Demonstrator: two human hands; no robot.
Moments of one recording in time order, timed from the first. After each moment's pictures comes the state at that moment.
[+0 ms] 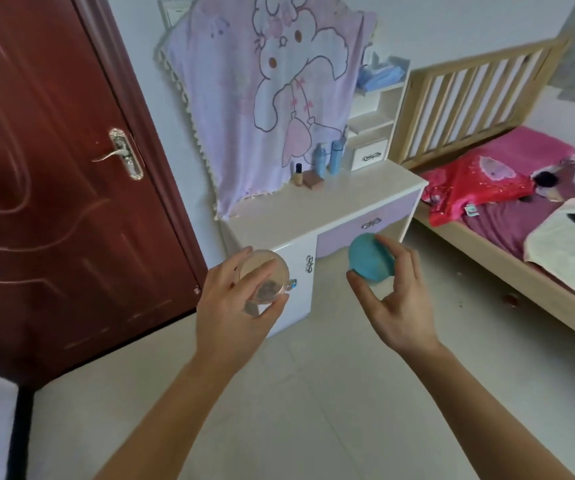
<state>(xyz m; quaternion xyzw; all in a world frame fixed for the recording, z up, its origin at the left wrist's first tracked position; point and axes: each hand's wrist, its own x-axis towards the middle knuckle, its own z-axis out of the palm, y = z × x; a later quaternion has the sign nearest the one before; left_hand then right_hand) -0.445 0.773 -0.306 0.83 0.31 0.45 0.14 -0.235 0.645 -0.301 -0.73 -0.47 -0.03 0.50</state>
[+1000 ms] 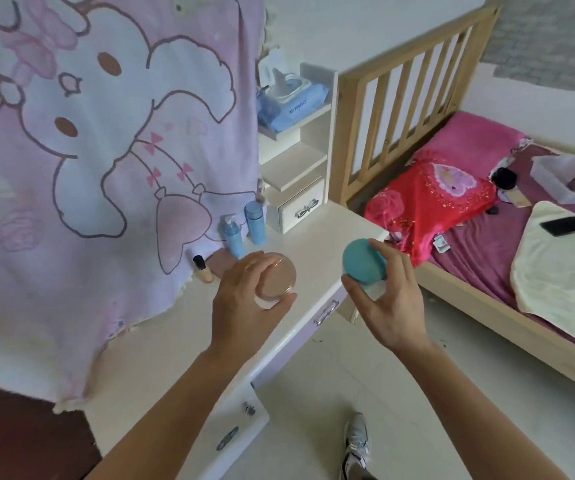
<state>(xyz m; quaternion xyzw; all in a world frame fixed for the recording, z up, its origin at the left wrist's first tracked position) 0.066 1.136 -0.355 0.88 0.21 0.36 0.24 0.217 0.958 -0.354 -0.81 -0.33 -0.07 0.48</state>
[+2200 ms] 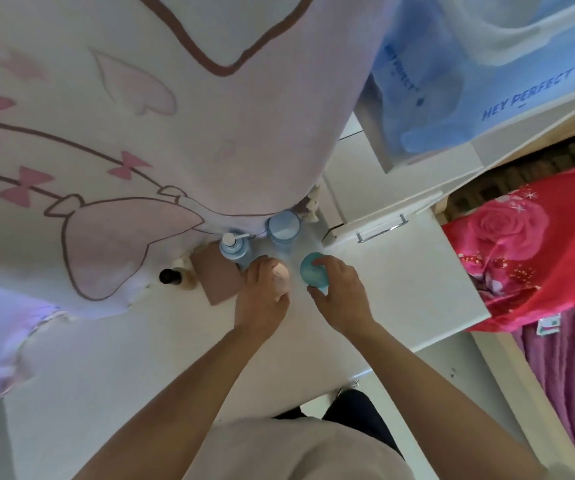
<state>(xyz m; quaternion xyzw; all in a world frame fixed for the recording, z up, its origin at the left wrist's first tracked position) 0.299 1.356 -0.581 0.78 0.53 0.09 0.32 0.453 1.287 -0.568 -0.81 -0.48 0.27 0.19</state>
